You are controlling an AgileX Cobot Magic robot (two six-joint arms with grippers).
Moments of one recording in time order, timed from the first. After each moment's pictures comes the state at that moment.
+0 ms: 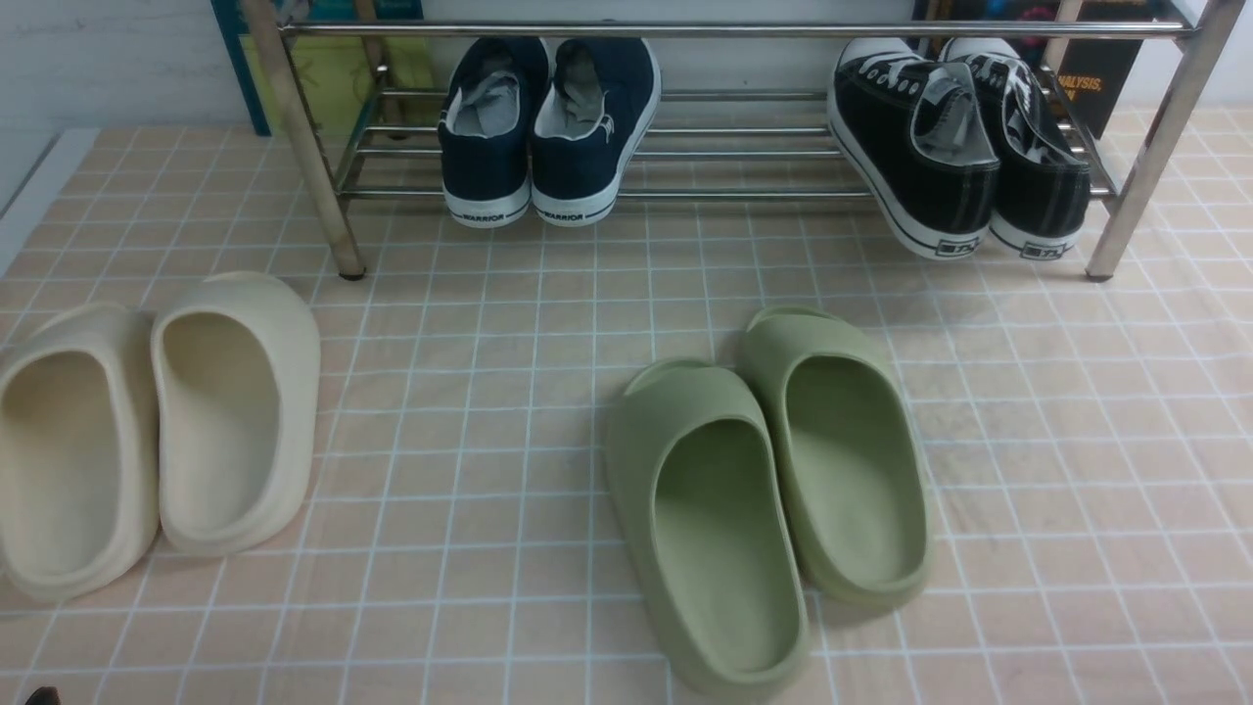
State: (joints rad) right arm -0.02 -0.01 0.02 -0.03 0.36 0.11; left arm 0.02 -0.01 0.02 0.19 0.38 -0.09
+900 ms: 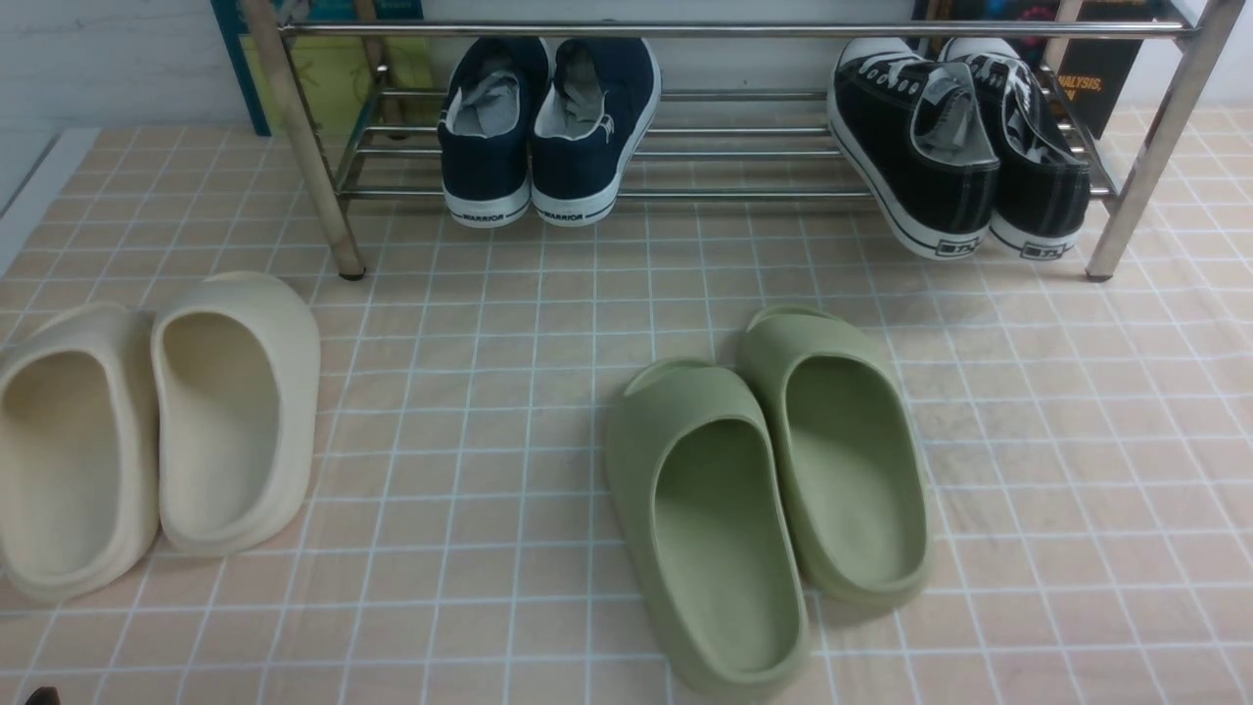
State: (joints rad) right arm -0.02 -0.01 0.02 -0.03 0.36 0.11; left arm 0.02 -0.01 0.02 0.19 0.38 -0.09
